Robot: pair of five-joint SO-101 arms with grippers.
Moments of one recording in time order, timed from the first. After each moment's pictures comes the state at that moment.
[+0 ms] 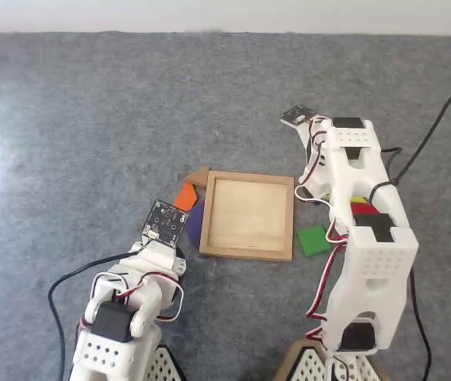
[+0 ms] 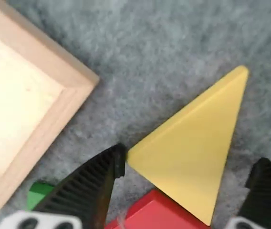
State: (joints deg) left arm 9.3 -102.9 97.2 72.0 -2.9; right arm -4.5 31.8 -5.0 72.7 33.2
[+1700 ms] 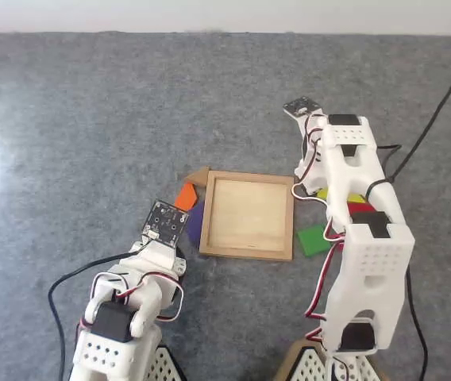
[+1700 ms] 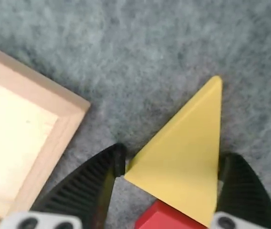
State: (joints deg) left arm 9.3 -102.9 97.2 72.0 -2.9; right arm -5.2 34.4 -8.4 73.0 25.9
